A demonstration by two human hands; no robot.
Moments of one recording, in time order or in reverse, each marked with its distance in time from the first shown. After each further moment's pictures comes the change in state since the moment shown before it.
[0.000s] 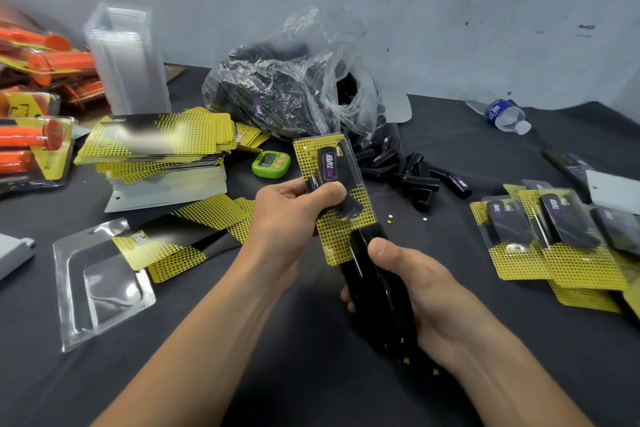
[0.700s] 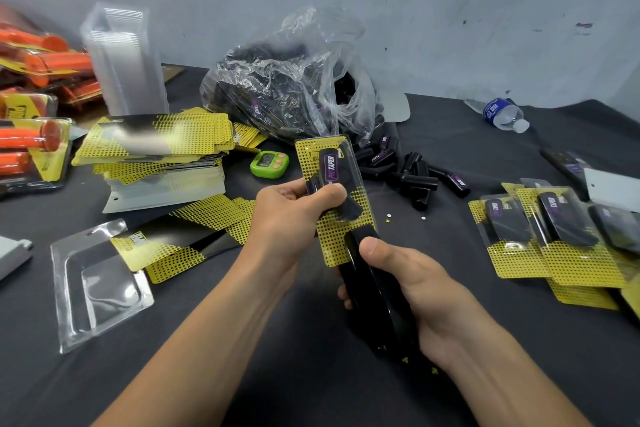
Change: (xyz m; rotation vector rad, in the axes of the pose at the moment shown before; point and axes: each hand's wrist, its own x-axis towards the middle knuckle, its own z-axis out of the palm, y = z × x) left_hand 0.002 -0.006 0.000 0.053 -0.008 0.025; right_hand 0.005 0.001 0.002 -0.049 0.049 0.023
